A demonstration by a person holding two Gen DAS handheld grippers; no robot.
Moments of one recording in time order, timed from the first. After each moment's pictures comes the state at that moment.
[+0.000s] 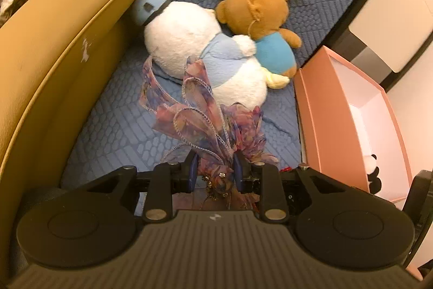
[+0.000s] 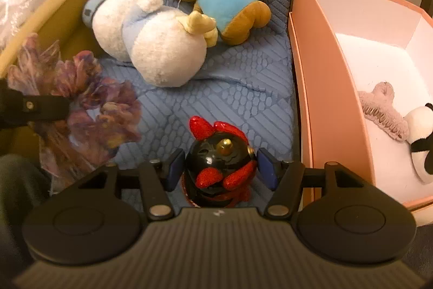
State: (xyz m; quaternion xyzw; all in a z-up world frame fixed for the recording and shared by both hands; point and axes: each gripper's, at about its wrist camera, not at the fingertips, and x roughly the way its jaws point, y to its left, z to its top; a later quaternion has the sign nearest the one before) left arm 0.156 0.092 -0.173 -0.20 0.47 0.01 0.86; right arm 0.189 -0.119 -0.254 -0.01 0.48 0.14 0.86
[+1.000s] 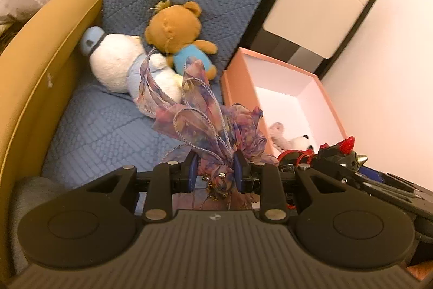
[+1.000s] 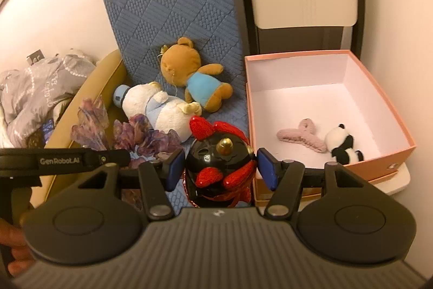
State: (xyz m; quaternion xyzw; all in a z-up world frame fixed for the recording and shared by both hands) left arm 0.097 0.014 -0.069 -0.17 0.43 -0.08 0.88; right arm 0.096 -0.200 -0.090 0.06 0.39 0.10 0.91
